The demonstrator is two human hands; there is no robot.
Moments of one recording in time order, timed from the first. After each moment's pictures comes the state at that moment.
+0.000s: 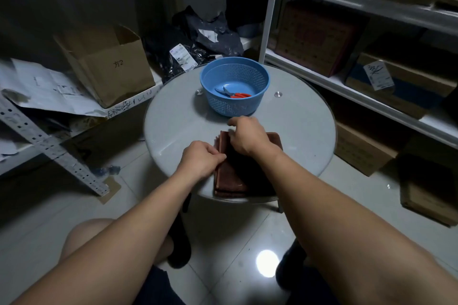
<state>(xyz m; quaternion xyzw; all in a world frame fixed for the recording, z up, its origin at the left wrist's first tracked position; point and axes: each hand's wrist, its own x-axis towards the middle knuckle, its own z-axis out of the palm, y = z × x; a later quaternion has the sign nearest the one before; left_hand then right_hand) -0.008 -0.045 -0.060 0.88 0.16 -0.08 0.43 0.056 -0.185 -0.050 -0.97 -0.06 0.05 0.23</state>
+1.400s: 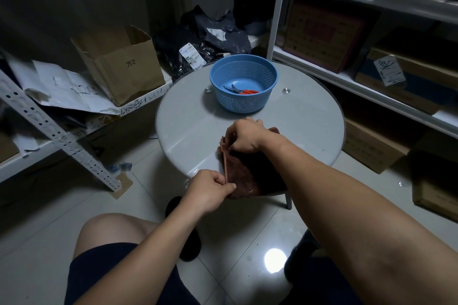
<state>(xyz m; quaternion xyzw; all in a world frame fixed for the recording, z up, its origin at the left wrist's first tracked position) -0.080 -0.039 -0.085 0.86 0.15 -0.14 0.47 0.056 -0.178 -0.048 -0.96 -0.20 0.13 0.15</state>
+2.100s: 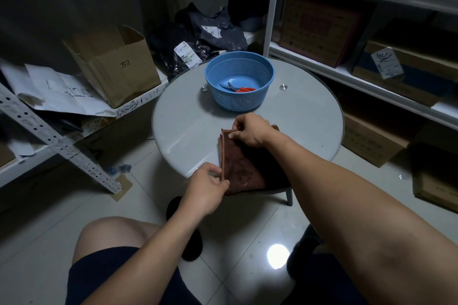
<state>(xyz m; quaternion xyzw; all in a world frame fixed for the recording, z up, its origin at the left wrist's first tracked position) -0.083 -0.044 -0.082 0.85 0.16 -0.07 0.50 0.071 -0.196 -0.063 -0.95 -0.09 0.13 0.26</state>
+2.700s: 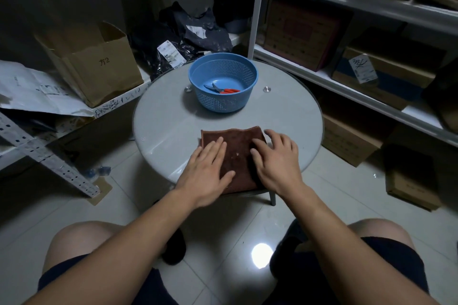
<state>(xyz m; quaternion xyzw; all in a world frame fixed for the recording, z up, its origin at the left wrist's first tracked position) -0.044 -0.057 -0.100 0.98 -0.20 -0.02 0.08 -0.038 -0.269 -0.092 -0.98 -0.04 -0.12 0.14</state>
